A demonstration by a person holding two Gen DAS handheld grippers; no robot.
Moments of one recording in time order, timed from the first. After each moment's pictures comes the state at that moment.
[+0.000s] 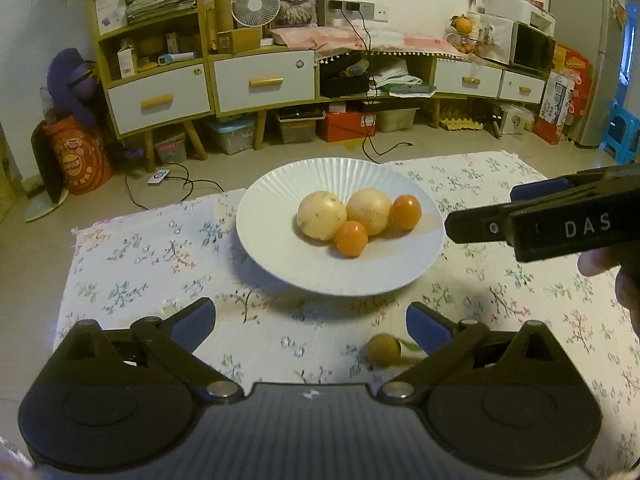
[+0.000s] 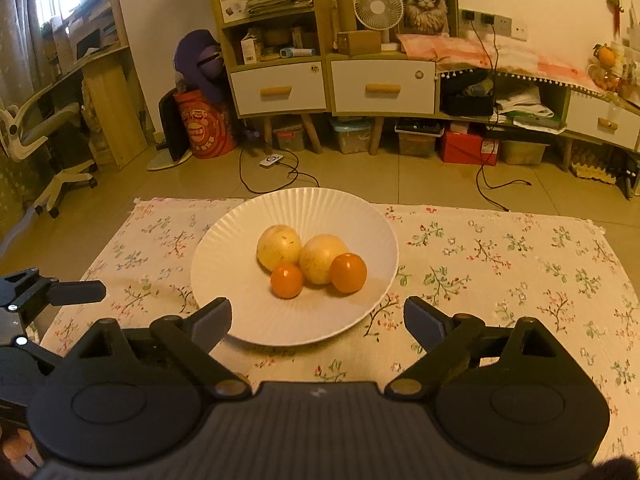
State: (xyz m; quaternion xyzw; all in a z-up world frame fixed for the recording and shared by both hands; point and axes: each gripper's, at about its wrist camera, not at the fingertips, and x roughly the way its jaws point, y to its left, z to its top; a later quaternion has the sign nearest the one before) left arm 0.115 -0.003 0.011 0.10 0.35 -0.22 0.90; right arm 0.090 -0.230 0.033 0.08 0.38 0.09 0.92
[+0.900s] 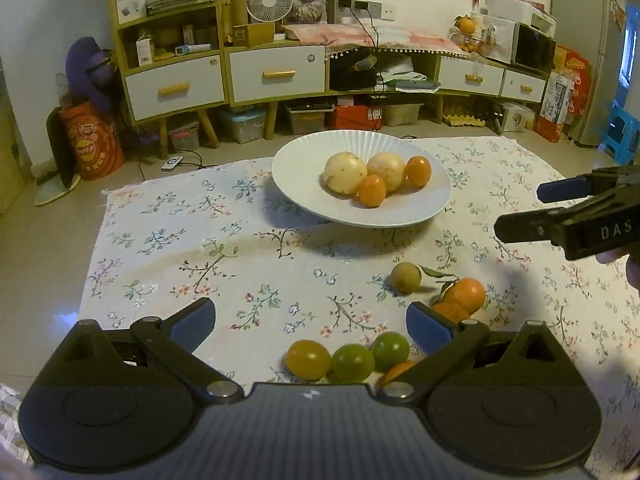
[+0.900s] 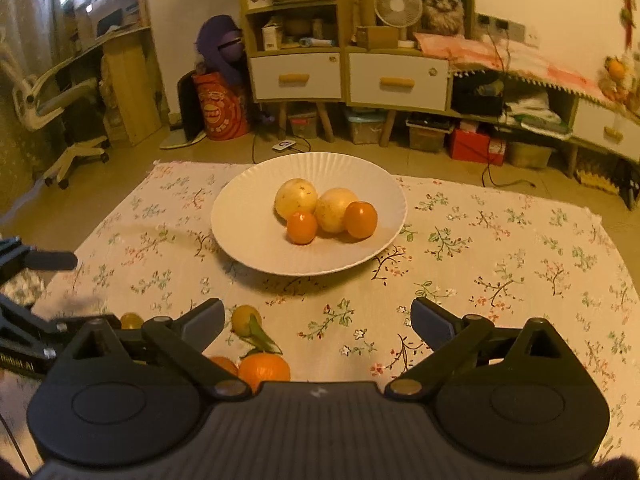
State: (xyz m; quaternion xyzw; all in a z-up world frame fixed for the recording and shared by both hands) left arm 0.071 0.048 -0.002 0.10 0.35 -0.21 0.91; right arm 0.043 -0.220 0.020 0.04 0.37 0.11 0.92
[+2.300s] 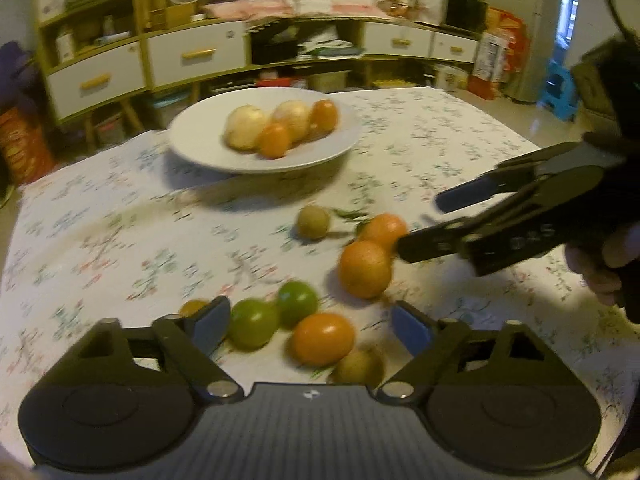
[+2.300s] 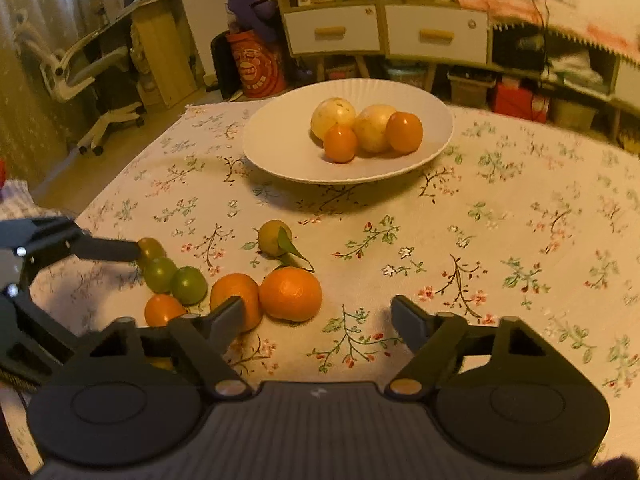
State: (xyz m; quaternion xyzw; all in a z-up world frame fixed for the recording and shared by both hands) left arm 0.054 0.010 -0.036 0.13 0.37 -0.32 0.86; right arm 0.035 -0.217 -0.023 0.07 0.43 0.18 0.88
